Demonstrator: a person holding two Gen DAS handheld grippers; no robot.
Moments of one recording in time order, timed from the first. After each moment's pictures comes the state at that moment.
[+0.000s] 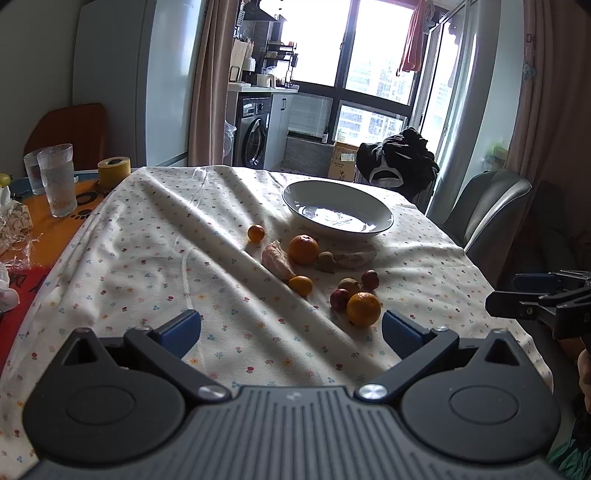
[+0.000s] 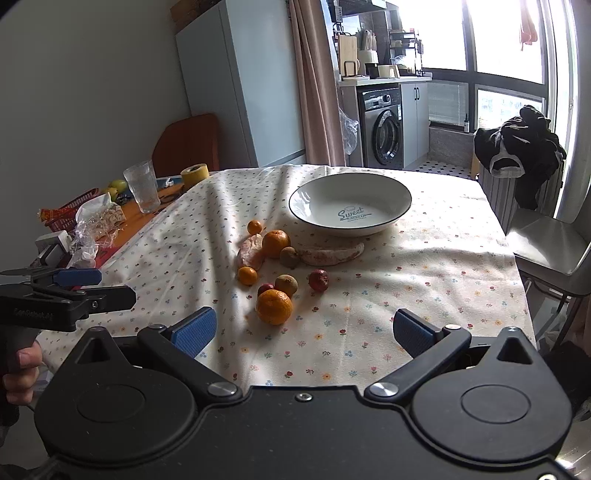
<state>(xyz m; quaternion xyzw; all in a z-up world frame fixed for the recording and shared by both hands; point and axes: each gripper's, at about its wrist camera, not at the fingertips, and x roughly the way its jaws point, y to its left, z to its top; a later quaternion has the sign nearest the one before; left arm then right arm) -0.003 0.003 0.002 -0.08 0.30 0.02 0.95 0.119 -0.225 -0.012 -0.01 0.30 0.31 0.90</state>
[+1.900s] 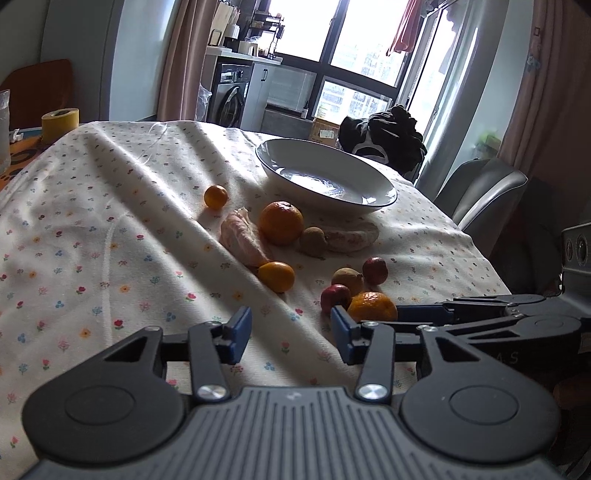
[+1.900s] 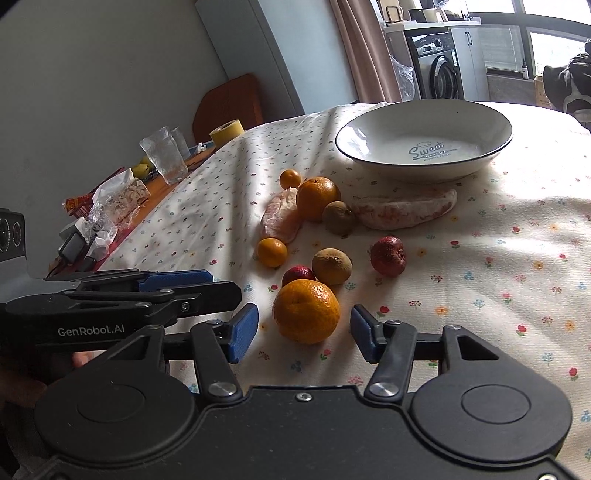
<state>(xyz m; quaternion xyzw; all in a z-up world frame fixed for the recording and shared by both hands) 0.089 0.003 -0.070 -0.12 0.33 -0.03 0.94 0.202 -0.161 -0.097 0.03 0.36 0.40 0.84</state>
